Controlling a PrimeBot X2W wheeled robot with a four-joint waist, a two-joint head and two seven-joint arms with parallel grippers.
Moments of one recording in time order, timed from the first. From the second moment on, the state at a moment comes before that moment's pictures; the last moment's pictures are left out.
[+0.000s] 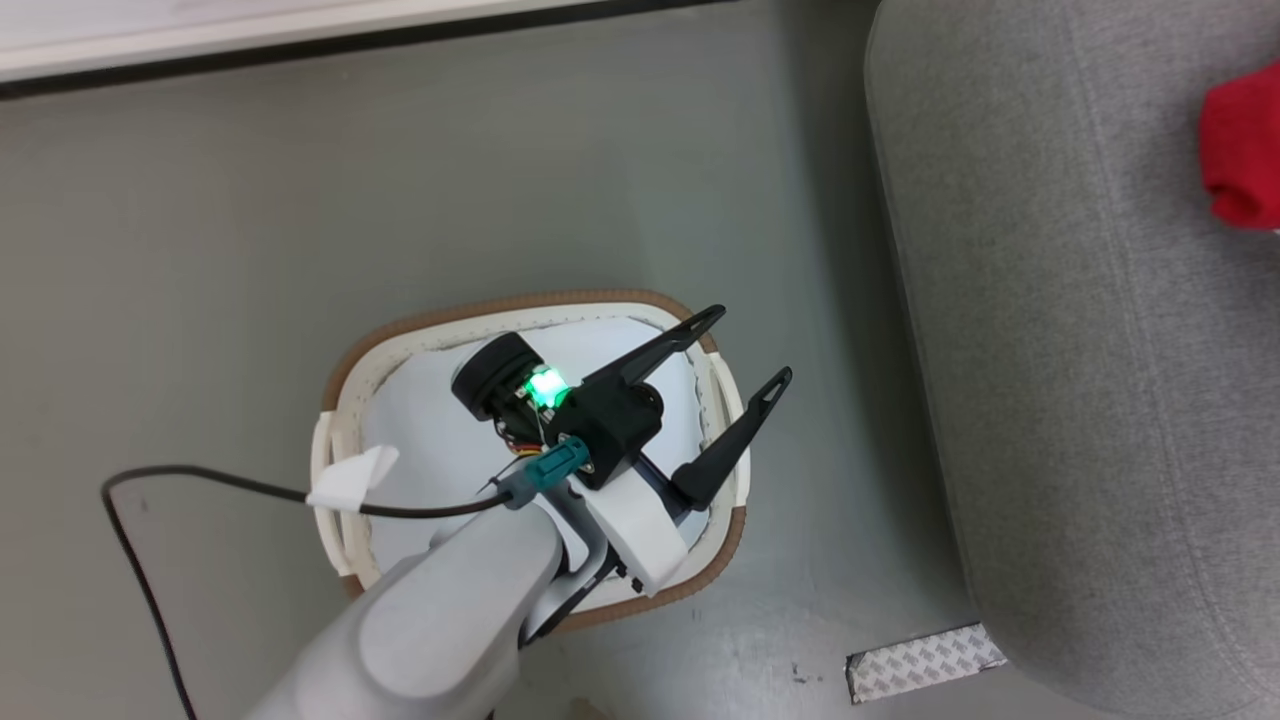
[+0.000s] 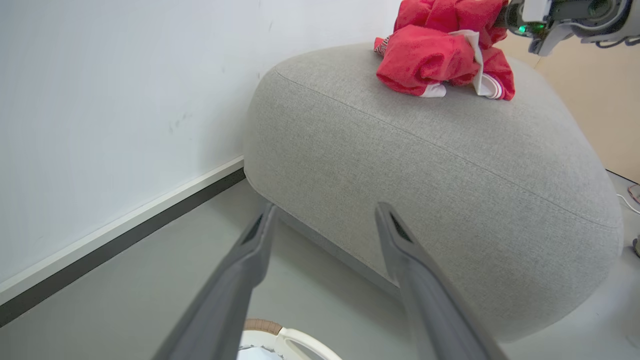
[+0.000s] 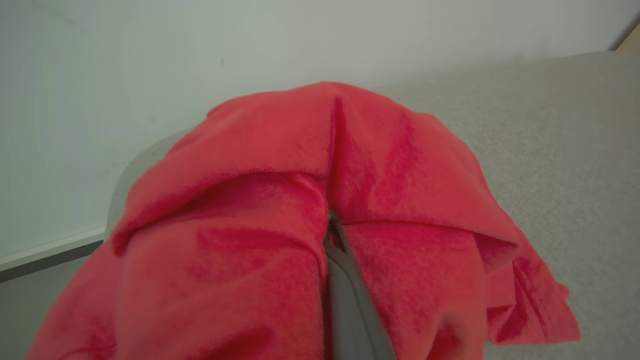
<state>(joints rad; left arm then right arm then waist) -0.76 0.21 -0.84 0.35 -0.31 -0.10 -0.23 -0.95 -0.57 0.19 0.88 0.80 0.13 -0.03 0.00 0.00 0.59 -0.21</state>
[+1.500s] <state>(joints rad) -0.25 0.21 -0.28 0.31 -0.42 0.03 -0.26 -0.32 -0.48 0.28 0.35 0.73 0.13 -0.23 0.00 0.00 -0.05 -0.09</state>
